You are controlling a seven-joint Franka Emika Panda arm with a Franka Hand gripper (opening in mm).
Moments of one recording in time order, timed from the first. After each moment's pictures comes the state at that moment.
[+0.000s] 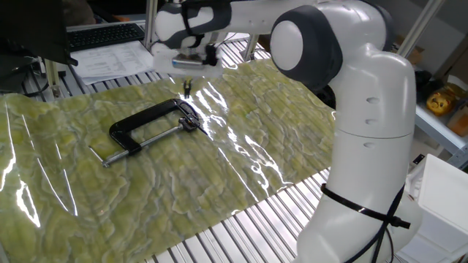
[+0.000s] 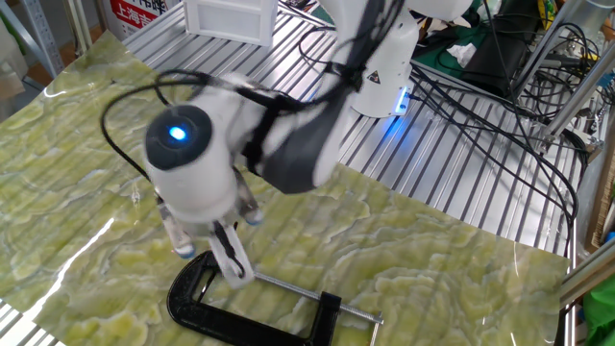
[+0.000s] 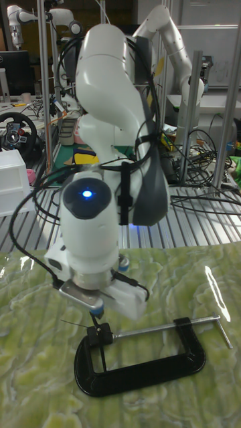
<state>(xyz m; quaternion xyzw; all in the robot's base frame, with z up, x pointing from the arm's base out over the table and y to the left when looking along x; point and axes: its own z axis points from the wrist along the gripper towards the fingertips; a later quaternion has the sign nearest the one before) 0.630 -0.028 0.172 -0.25 -0.96 0.03 0.08</state>
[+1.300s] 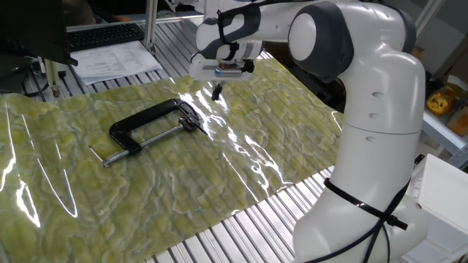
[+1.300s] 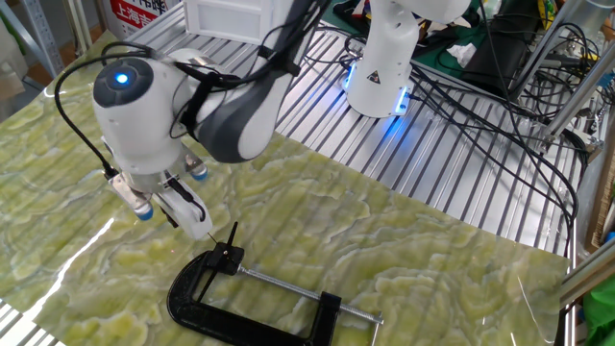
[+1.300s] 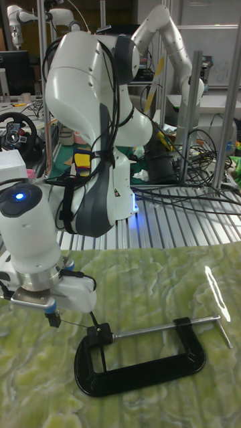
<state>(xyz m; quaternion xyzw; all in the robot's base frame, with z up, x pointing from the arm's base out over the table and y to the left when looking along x) 0.620 -0.133 0.140 -0.11 -0.99 -0.01 0.03</state>
